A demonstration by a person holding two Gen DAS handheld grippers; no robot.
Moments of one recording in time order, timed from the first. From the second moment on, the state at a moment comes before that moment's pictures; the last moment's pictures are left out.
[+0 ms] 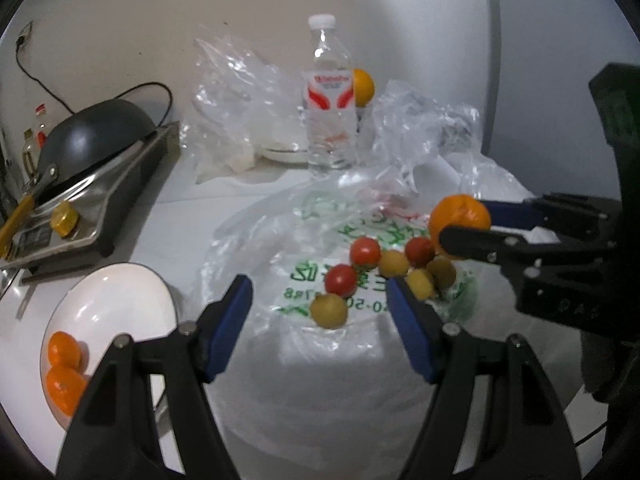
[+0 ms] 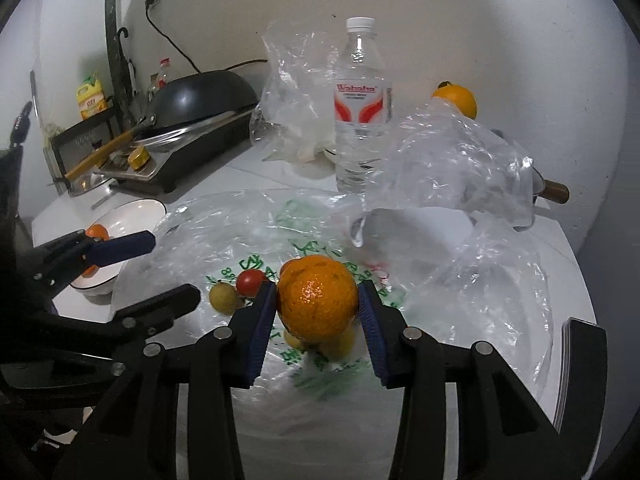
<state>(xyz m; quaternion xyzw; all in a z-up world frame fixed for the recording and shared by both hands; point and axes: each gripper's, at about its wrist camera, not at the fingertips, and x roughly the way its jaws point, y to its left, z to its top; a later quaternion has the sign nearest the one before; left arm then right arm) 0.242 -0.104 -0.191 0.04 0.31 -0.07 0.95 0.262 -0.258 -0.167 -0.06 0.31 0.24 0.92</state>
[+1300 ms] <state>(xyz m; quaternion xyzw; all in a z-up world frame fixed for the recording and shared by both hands) 0.266 -0.124 -0.206 0.03 0.38 -0.10 0.92 0.265 -0.291 -0.166 -0.02 0.30 0.22 0.93</state>
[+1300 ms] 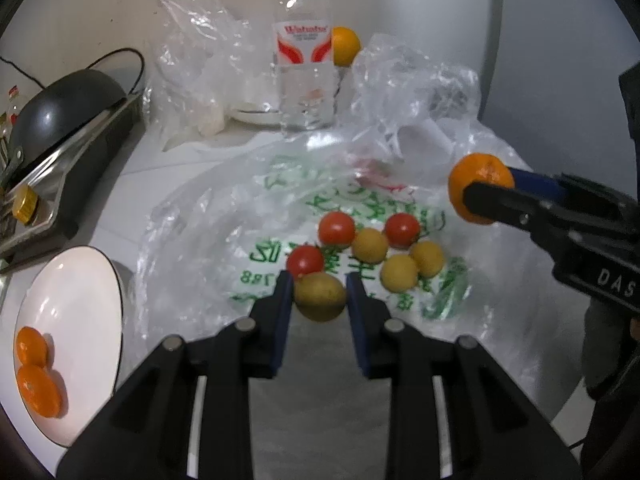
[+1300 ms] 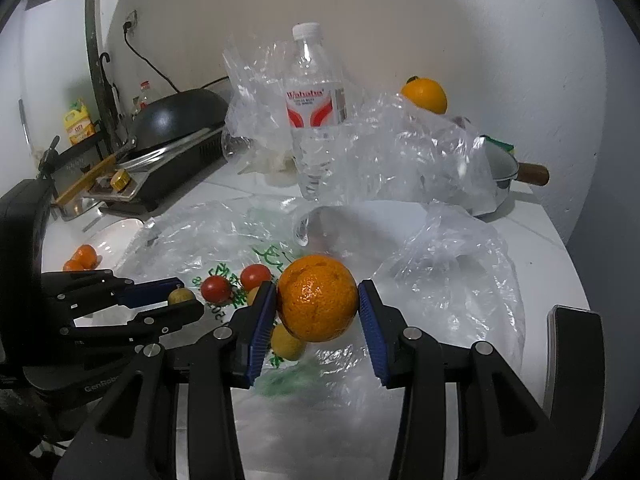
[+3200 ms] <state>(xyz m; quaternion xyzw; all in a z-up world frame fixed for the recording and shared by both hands) 0.213 0.068 -0.169 -0.02 0.30 -0.03 0.95 0.245 -0.101 -0.126 -0.11 0.28 0.29 0.91</state>
